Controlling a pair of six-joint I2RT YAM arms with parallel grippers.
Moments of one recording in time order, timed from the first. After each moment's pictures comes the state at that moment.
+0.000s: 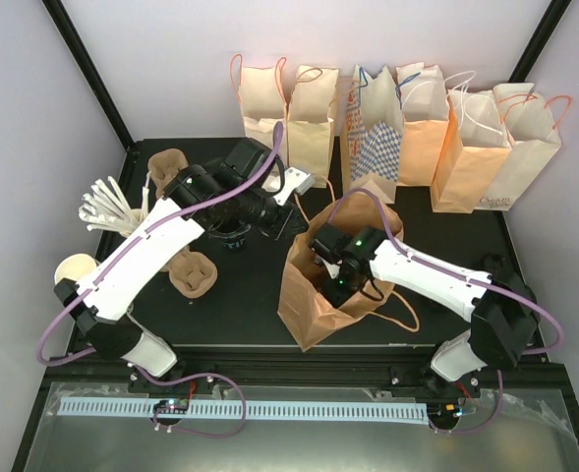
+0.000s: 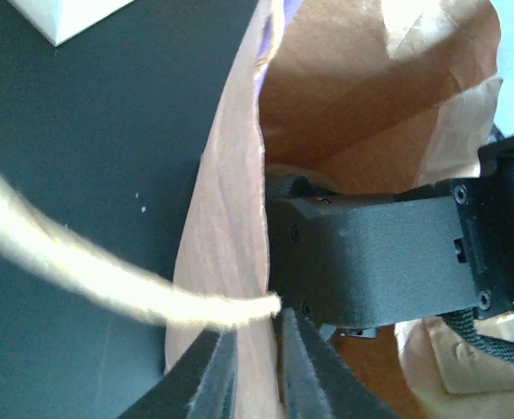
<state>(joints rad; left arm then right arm) -0.77 1.53 1.81 -1.15 0.35 -0.20 0.88 1.50 1.14 -1.12 -0.04 0.31</state>
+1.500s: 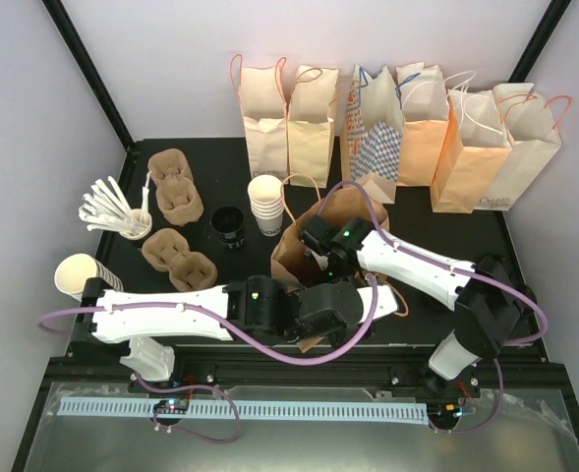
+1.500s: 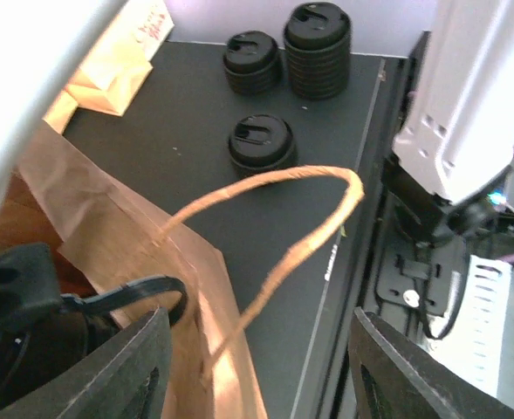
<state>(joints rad) -1.53 1.49 1.56 -0.75 -0.32 -0.07 0.89 1.60 1.25 -1.12 -0.04 0.29</state>
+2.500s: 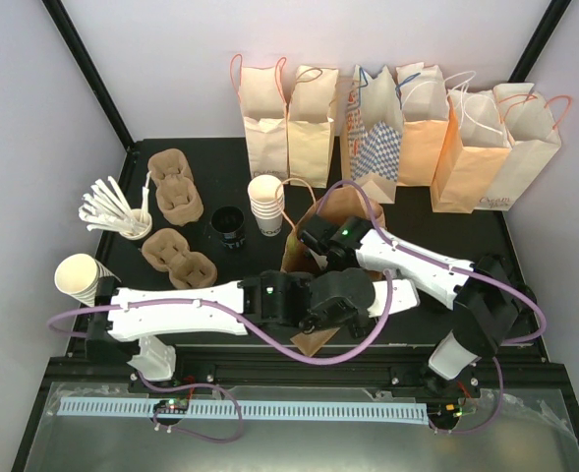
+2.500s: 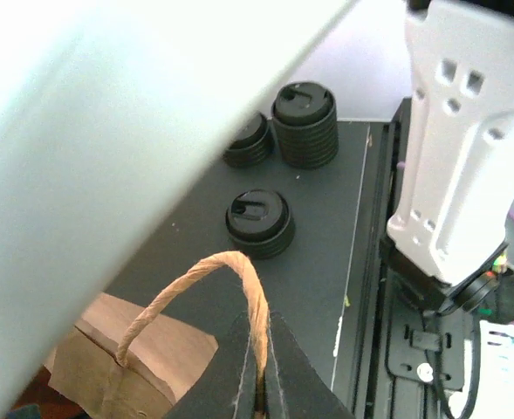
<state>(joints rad) -1.50 1.57 1.59 -0.55 -0.30 0.06 0.89 1.61 1.27 -1.14 -0.05 0.27</state>
